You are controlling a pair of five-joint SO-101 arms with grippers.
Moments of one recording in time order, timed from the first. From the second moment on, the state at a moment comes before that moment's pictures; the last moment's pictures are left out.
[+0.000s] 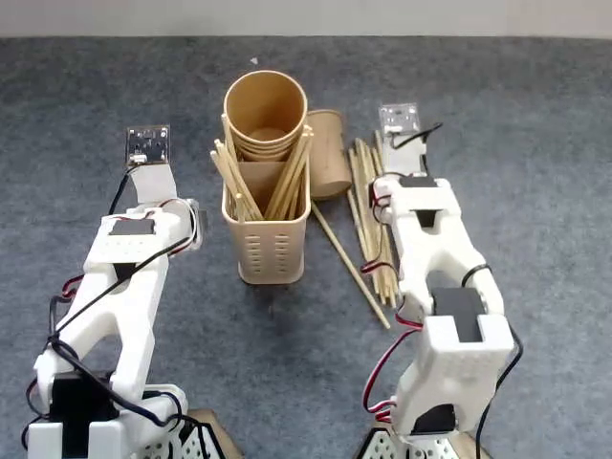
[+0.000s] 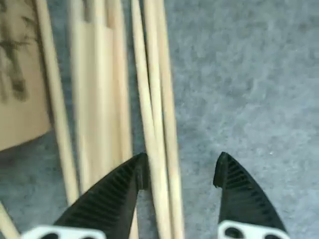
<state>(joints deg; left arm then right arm) -8.9 -14.7 47.6 32.6 8.7 -7.4 16.3 17.2 34.5 5.1</state>
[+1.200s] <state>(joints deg) -7.3 -14.7 48.9 32.2 8.7 -14.9 -30.8 1.7 34.4 6.5</state>
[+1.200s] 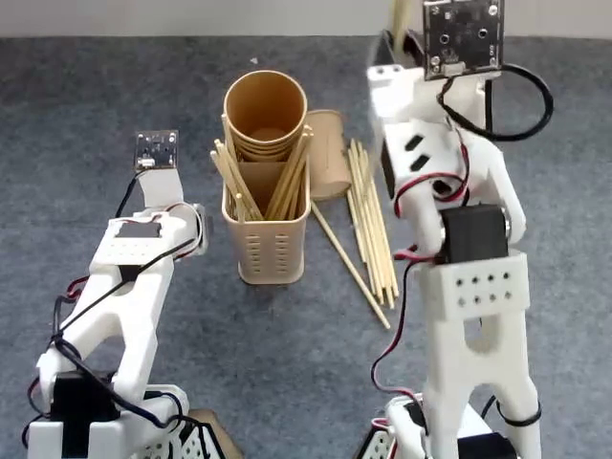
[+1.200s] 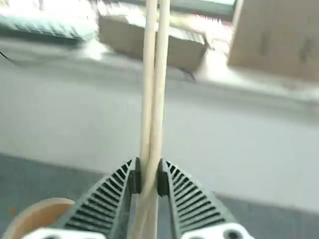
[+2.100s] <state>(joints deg) -7.3 -14.7 49.1 30.9 8.7 -33.0 -43.8 29.0 10.1 -4.4</state>
